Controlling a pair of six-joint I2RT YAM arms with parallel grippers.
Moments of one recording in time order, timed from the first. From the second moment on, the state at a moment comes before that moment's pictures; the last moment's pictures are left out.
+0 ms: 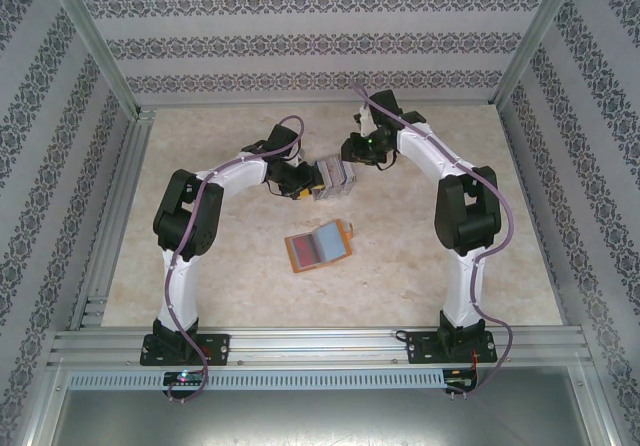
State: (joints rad) left arm -0.40 2.12 1.54 -0.47 0.50 -0.79; right arm 0.29 2.07 1.75 -0.76 -0.41 0.33
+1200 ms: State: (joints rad) left arm -0.40 2.13 1.54 -0.46 0.51 -0.80; right arm 0.26 2.12 1.75 -0.78 -0.41 0.32
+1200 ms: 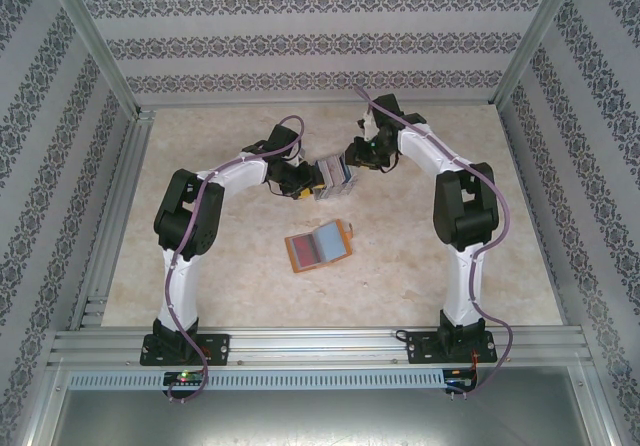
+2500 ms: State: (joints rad) left arm -0.40 2.13 1.55 -0.45 0.52 -0.81; right arm 0.30 2.14 1.82 -0.82 -0.38 0.31
